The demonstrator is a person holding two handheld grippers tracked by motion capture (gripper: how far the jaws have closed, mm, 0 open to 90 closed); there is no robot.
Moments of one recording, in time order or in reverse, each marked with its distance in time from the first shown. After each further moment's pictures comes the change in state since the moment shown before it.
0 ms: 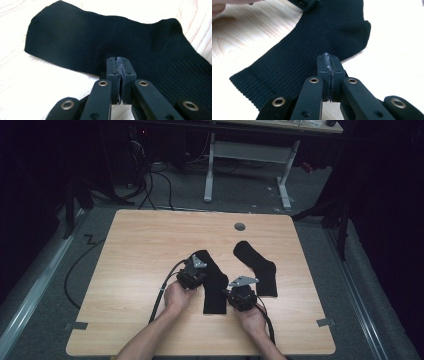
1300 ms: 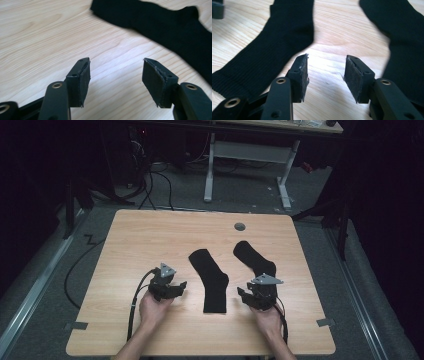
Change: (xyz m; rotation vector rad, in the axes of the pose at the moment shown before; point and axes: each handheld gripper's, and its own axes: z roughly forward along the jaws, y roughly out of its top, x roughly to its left) left arm 0.033 -0.063 -0.060 -0.100 0.097 -0.151; right arm -0.039 -0.018 -0.034 -0.084 -0.107 0.133
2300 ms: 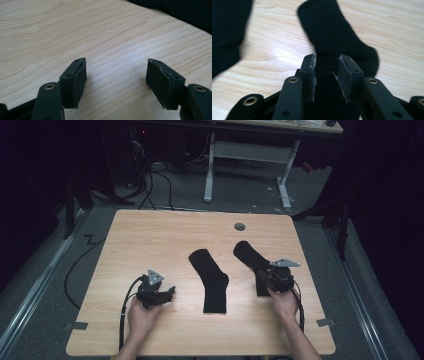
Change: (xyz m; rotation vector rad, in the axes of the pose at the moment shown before) left arm 0.017 -0.029 -0.011 -0.004 0.075 -0.011; right arm -0.069 0.025 -0.001 0.021 -0.175 0.029
